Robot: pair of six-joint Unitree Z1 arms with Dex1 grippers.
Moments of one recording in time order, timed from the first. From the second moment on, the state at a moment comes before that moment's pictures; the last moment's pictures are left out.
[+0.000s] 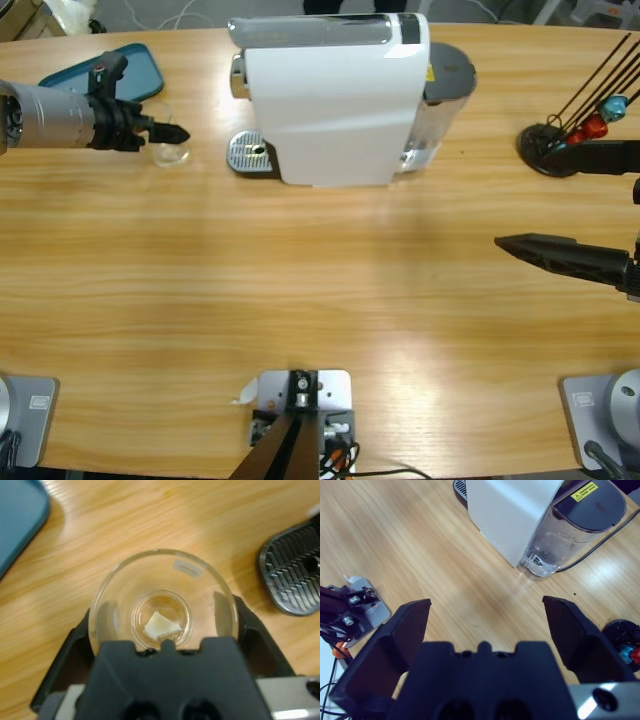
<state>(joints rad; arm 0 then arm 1) -0.38 1.80 -0.74 -0.23 -0.07 0.00 0.88 1.03 -0.80 0.50 -0.01 -0.03</state>
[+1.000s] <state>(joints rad) -0.55 1.83 -1.02 0.01 -0.18 0.23 0.87 0.98 -0.78 0.48 -0.01 -0.03</state>
